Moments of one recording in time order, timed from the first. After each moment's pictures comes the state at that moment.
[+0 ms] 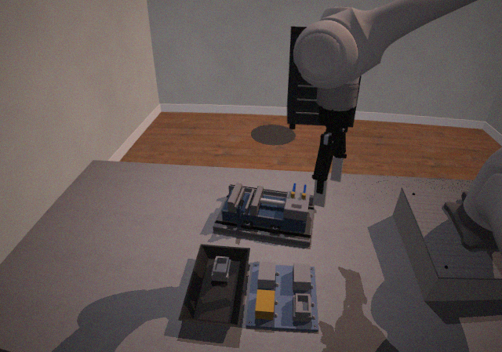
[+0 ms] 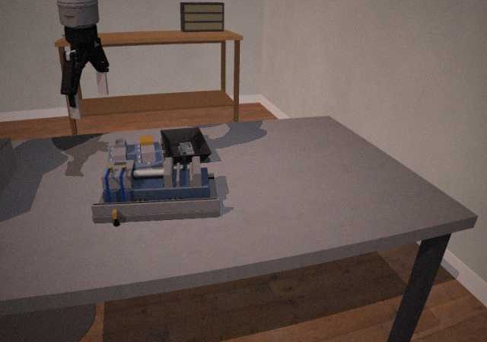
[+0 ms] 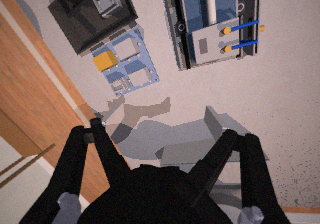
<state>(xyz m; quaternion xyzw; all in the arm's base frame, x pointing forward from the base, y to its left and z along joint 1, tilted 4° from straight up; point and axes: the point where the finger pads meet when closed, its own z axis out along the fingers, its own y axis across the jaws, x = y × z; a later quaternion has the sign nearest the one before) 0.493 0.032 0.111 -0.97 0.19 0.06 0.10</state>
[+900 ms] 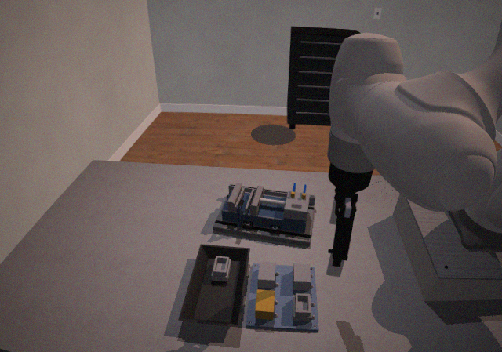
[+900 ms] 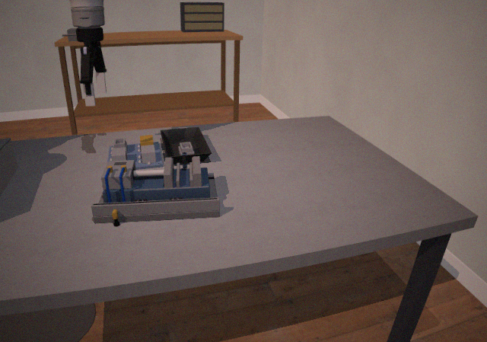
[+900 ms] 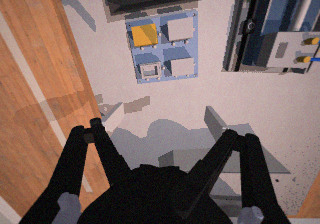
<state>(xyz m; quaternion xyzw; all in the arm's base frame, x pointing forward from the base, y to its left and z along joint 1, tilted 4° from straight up) 0.485 0.193 0.095 -1.00 0.06 0.03 0.02</state>
